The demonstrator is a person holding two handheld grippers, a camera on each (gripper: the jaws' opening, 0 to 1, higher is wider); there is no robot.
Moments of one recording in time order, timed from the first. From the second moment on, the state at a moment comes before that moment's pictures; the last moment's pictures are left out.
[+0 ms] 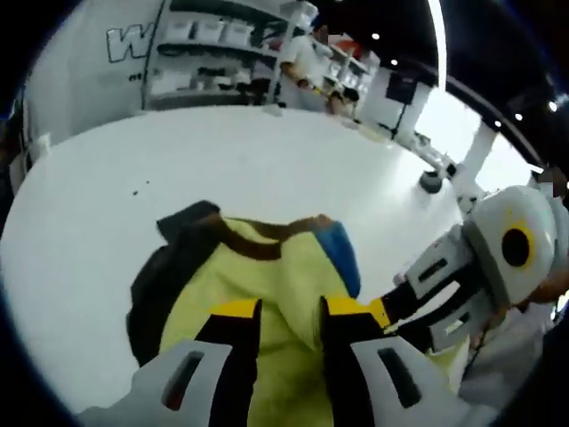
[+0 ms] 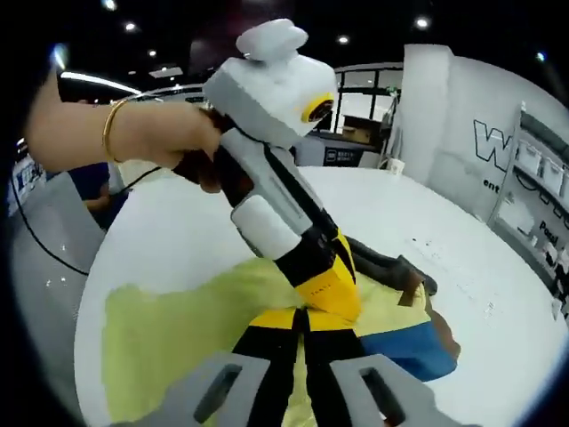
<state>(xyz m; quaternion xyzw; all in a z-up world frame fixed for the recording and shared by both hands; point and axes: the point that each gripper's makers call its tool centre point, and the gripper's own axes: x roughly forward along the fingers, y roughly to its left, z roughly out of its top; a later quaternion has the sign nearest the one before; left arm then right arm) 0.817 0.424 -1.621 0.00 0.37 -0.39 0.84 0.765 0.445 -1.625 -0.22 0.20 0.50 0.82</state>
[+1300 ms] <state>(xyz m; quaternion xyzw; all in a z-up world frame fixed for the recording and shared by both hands) 0.827 0.476 -1.626 -0.13 0.30 -0.24 0.91 0.821 0.359 -1.620 -0.08 0.22 0.36 0.90</state>
